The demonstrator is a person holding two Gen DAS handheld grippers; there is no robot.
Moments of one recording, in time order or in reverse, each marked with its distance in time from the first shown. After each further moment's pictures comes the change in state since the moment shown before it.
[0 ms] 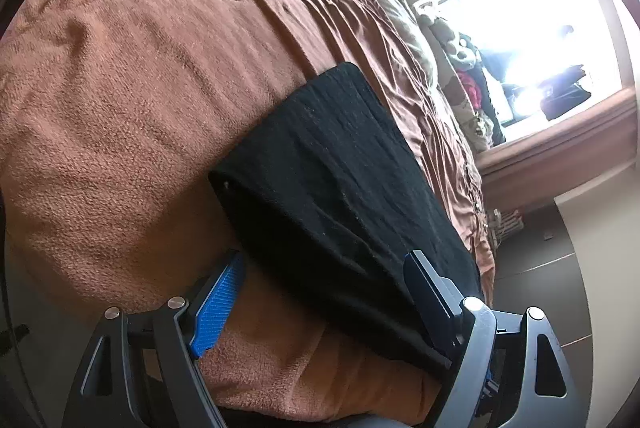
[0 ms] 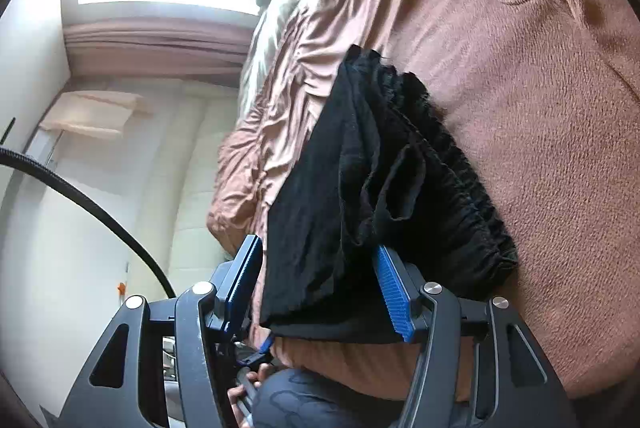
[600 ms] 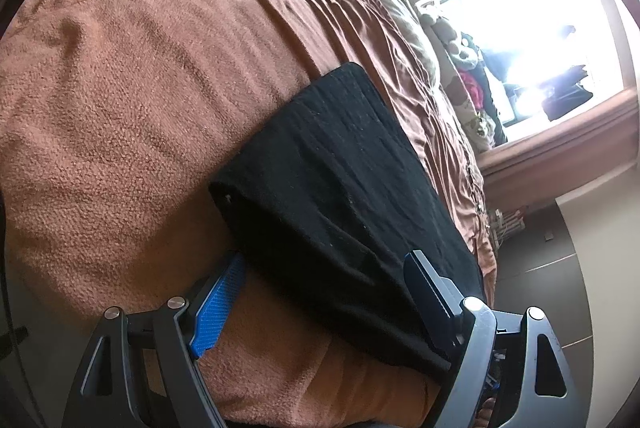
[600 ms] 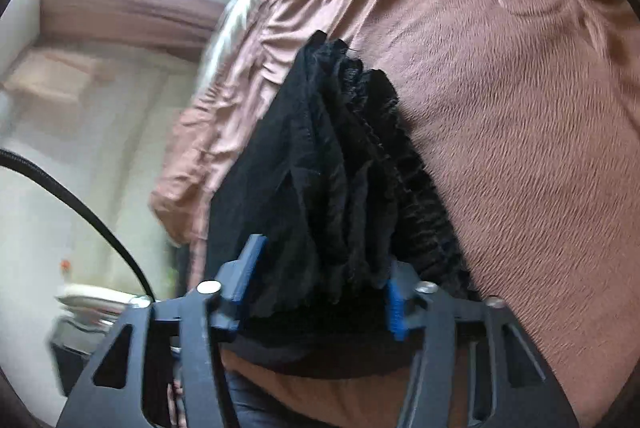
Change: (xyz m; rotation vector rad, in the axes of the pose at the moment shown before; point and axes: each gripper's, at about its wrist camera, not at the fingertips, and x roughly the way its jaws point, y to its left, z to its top) left arm 0.004 0.004 0.005 -0.009 0.004 0.000; right arm 0.022 0.021 0.018 -0.137 0.054 -0.235
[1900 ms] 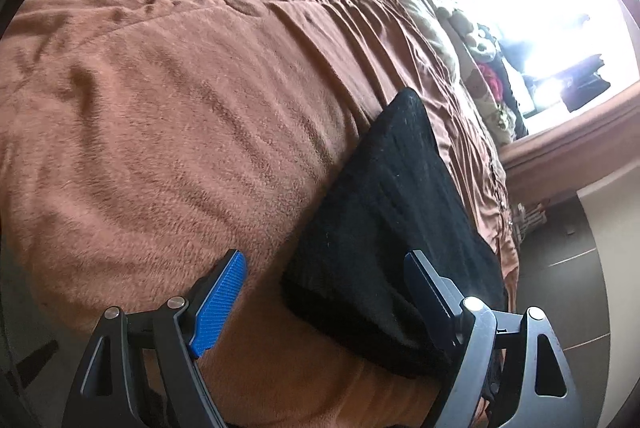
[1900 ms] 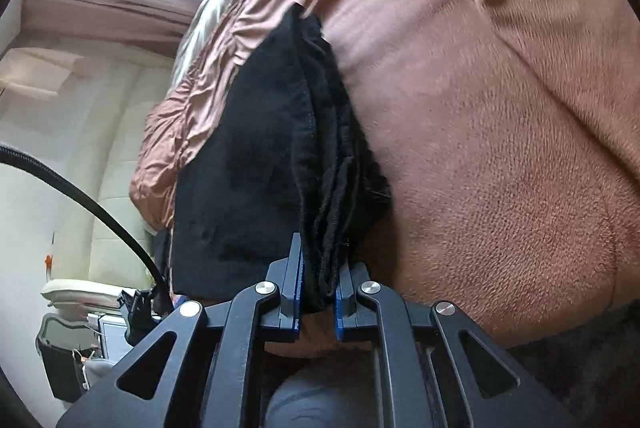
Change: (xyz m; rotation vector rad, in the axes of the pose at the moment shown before) left arm -0.002 0.010 0.032 0.040 0.030 0.092; right arm -0.074 -0.033 -0.055 0.056 0.022 -0.030
